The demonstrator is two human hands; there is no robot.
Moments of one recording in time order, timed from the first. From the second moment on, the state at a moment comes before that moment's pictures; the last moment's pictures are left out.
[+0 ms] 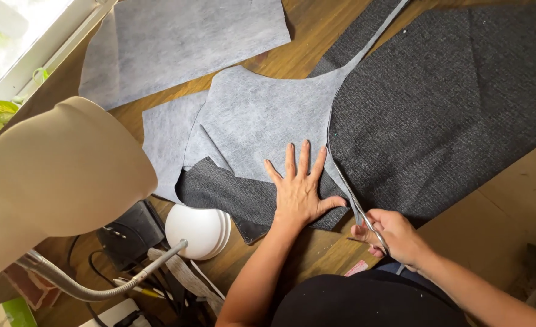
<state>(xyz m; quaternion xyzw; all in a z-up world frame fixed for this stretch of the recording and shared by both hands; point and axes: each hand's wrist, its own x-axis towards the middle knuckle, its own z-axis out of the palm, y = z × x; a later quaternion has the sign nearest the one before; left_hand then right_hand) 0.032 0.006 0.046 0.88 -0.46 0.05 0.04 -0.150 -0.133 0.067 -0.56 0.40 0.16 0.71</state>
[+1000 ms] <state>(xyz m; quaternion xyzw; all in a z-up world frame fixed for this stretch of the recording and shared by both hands) 0.035 0.009 0.076 0.87 -0.46 -0.12 0.09 -0.132 -0.121 0.078 -0.61 0.42 0.08 0.67</state>
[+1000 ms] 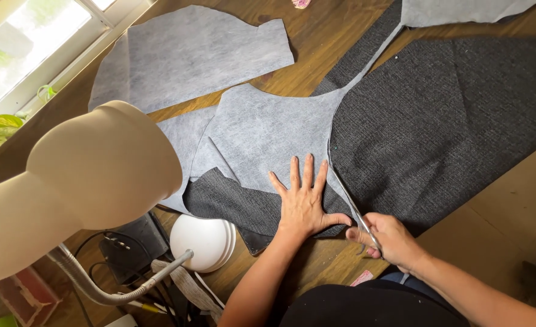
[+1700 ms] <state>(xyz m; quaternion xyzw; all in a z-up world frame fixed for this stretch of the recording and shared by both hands) 0.031 0.013 0.049 0.87 -0.49 0.02 0.09 -0.117 -0.126 0.061 -0.61 0.41 0.10 0.68</state>
